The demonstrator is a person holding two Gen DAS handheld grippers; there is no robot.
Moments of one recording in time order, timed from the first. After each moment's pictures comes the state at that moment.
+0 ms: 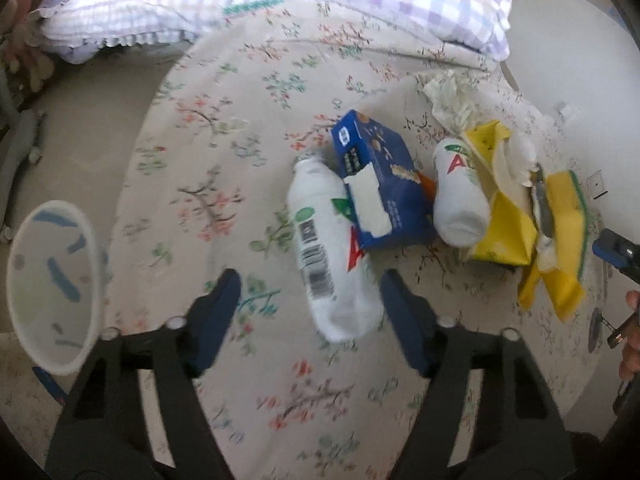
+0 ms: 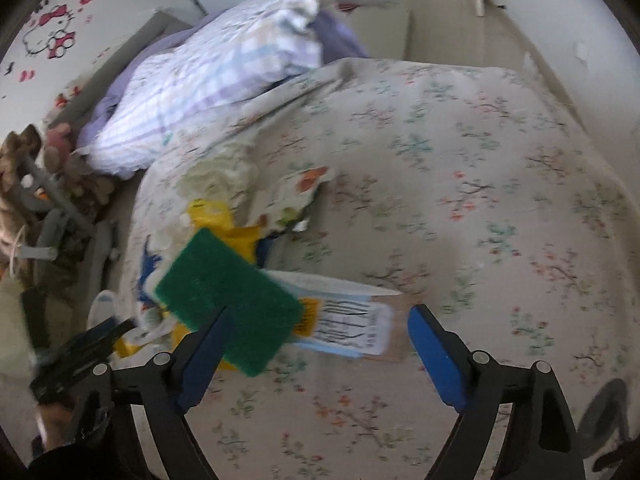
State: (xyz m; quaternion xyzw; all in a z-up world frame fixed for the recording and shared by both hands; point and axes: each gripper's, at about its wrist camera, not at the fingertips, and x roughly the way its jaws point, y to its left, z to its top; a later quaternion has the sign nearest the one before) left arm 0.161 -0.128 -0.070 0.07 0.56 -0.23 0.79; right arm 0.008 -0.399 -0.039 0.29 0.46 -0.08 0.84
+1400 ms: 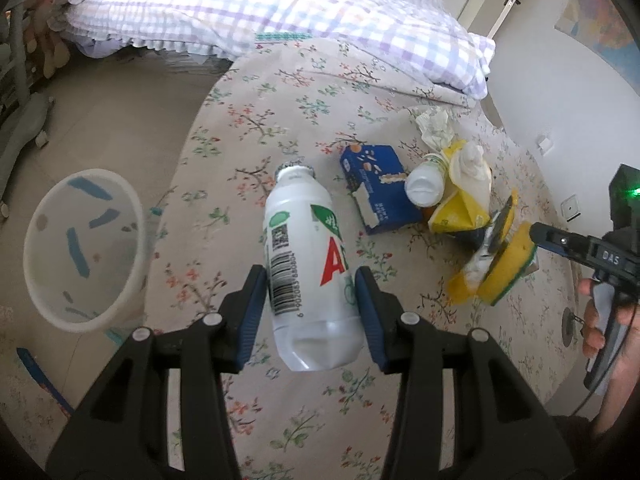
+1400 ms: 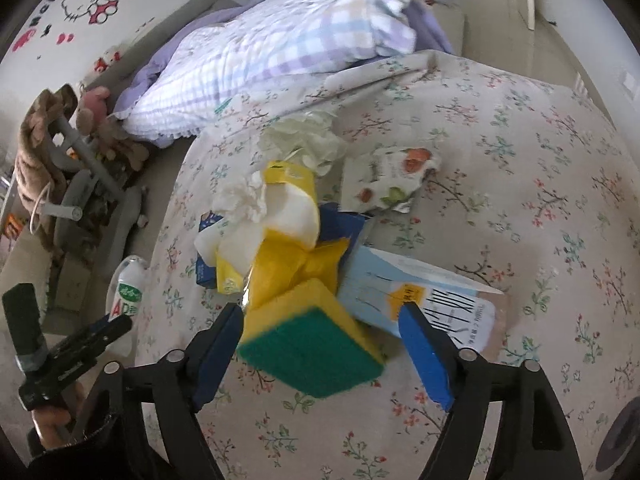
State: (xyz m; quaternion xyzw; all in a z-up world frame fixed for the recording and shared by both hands) left arm 0.125 -0.053 -0.033 0.02 0.51 -0.23 0.83; right arm 0.040 -0.341 -0.037 0.25 0.47 -0.02 0.85
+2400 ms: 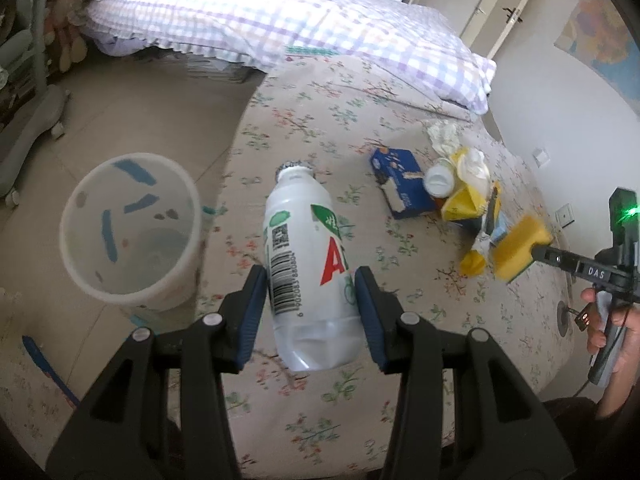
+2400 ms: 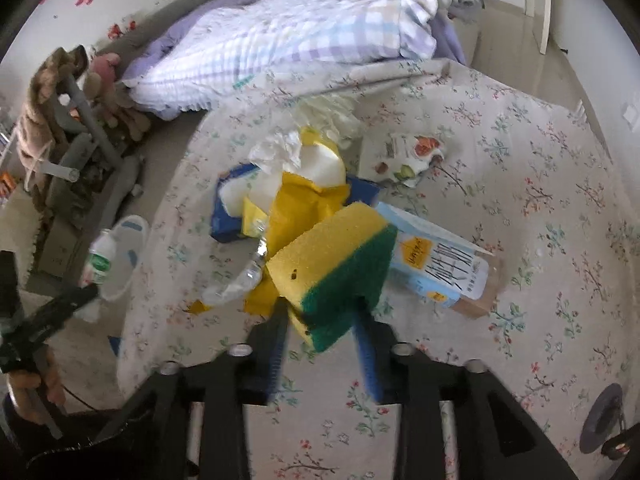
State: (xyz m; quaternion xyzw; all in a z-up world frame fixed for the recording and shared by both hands) left arm 0.105 0.012 -0.015 0.00 0.50 -0.23 0.84; right arm 0.003 -0.313 -0.027 0.19 0.50 -0.05 0.84
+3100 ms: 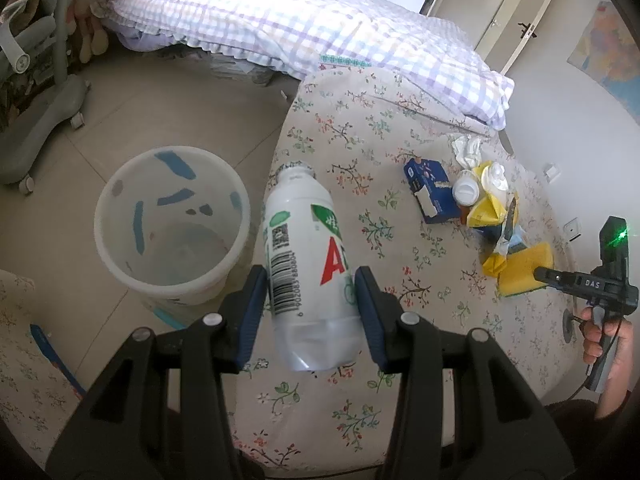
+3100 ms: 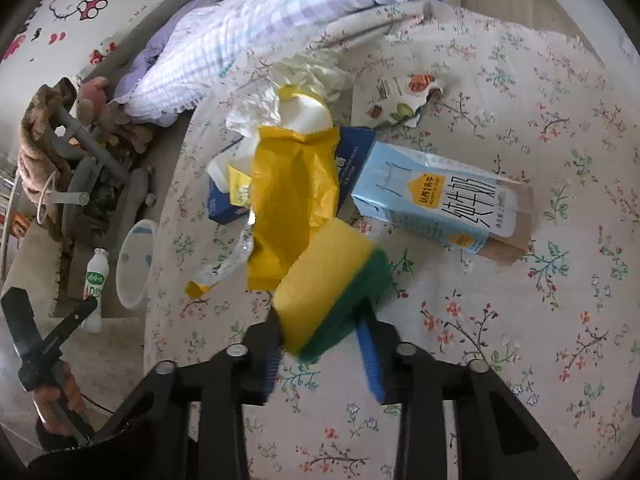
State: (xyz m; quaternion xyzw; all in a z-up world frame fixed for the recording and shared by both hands) left arm 0.109 0.049 -0.014 -0.01 0.49 -0.21 0.85; right arm -0.009 -0.316 -0.049 0.29 0.49 0.00 0.82
